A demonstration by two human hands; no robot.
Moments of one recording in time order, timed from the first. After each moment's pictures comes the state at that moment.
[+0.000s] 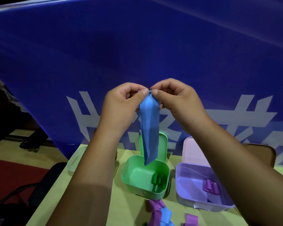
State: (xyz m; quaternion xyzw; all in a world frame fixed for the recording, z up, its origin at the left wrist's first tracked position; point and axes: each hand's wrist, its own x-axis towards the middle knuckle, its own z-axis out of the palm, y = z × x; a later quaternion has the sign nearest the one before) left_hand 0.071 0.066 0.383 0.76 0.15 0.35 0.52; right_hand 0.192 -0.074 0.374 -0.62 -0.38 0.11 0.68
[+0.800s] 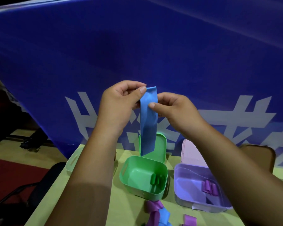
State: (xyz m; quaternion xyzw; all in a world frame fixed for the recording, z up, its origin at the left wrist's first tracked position) left_hand 0.084 0.063 0.385 0.72 0.15 0.36 0.58; right_hand 0.204 -0.080 0.353 -0.66 -0.39 0.16 0.62
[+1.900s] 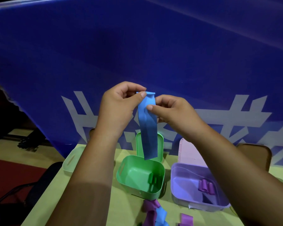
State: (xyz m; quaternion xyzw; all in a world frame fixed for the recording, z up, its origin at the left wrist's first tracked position) left_hand 0.089 0.057 0.377 0.76 0.16 0.36 0.52; right_hand 0.210 -0.089 0.346 -0.66 -0.37 0.19 0.62
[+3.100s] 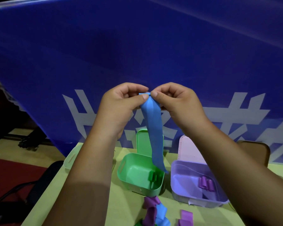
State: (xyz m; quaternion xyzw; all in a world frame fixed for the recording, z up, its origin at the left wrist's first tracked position) left_hand 0.075 0.045 0.381 0.71 0.15 0.31 0.61; right_hand 0.195 -0.093 0.362 -0.62 -0.35 0.11 0.69
